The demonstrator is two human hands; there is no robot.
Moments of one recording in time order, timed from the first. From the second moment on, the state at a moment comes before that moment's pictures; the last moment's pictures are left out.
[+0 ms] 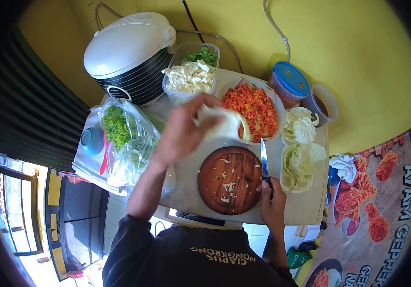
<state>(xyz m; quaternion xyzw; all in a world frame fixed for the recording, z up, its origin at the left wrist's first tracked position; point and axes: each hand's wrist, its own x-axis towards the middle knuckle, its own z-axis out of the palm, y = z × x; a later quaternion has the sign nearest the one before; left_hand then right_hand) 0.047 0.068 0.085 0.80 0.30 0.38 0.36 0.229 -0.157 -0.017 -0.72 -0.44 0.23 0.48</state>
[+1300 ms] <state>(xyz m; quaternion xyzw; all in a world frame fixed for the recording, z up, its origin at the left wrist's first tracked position) 0.055 0.033 0.073 0.87 0.26 0.38 0.17 0.374 -0.142 0.020 -0.77 -0.38 -0.04 0.51</state>
